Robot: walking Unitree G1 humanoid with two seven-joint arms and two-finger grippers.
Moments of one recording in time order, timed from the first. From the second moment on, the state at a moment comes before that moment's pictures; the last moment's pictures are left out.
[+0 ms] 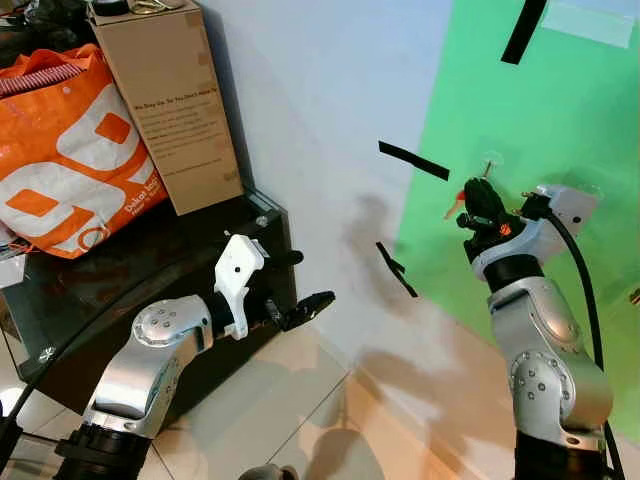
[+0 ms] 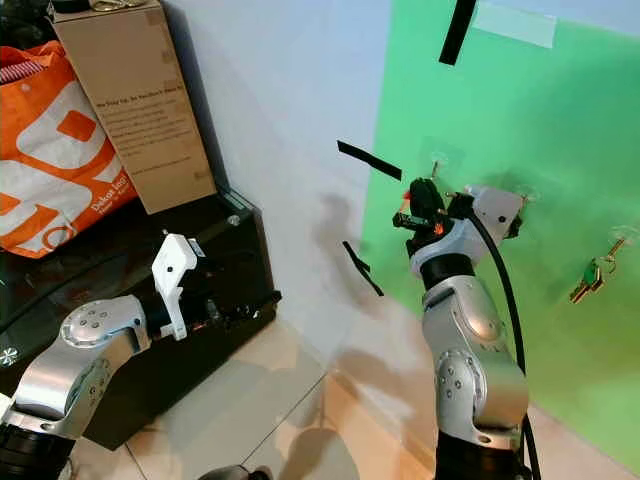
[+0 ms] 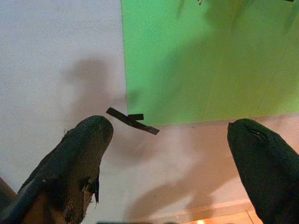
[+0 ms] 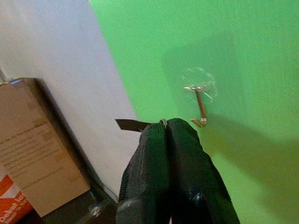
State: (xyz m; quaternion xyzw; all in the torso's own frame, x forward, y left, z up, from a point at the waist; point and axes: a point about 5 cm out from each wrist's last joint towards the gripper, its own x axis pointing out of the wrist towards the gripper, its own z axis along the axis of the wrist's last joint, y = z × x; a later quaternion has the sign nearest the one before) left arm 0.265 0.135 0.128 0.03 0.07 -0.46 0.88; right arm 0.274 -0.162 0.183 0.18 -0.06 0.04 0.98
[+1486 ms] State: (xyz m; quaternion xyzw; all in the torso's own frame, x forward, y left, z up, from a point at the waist) left arm 0.267 0.119 0.149 0.00 0.03 -0.51 0.86; right arm 0.291 -0.169 0.175 0.15 -0.03 -0.05 0.99
